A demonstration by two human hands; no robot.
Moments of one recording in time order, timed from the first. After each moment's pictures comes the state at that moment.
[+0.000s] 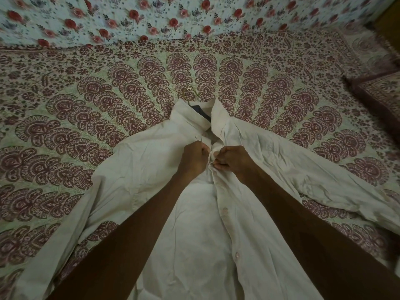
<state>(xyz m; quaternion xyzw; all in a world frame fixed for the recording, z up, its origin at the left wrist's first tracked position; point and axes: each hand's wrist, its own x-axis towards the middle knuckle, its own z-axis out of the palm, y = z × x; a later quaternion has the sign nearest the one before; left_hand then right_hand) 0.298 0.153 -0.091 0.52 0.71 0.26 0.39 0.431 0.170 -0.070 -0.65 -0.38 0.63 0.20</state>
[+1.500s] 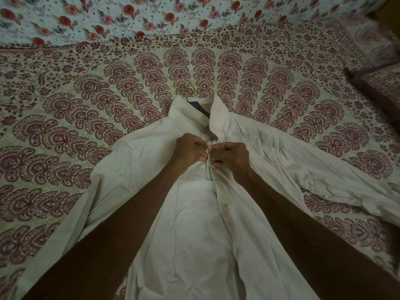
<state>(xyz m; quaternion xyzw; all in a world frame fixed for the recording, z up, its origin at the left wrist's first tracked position) 0.284 0.161 -0.080 0.41 0.69 0.29 0.51 0.428 0.161 -0.088 -0.64 -0.37 0.60 0.30</state>
